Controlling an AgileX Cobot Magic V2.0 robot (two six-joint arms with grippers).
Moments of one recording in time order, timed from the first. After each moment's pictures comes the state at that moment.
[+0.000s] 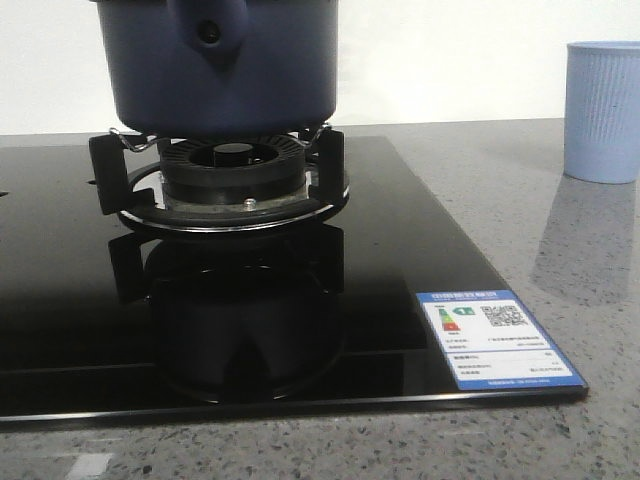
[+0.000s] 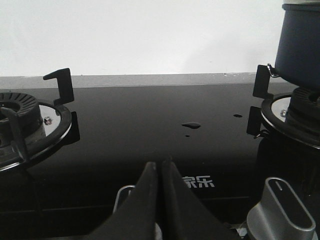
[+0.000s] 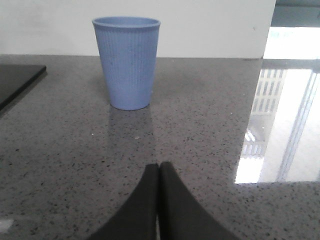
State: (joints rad) left arm -0.04 0.00 0.00 -0.06 0.14 0.01; right arm -0.07 0.00 0.01 -0.03 0.15 -0.02
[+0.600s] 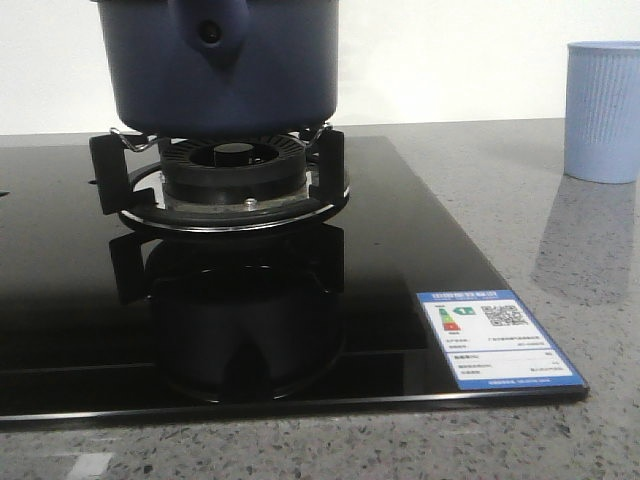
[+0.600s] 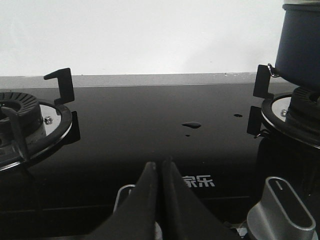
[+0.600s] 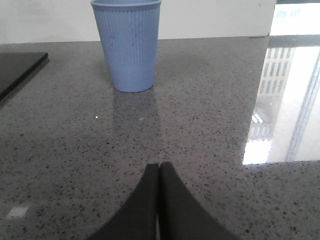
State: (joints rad) left arm -0.04 0.00 0.00 -0.06 0.14 0.01; right arm -0.07 -0.01 0.01 0.02 0.22 -0.02
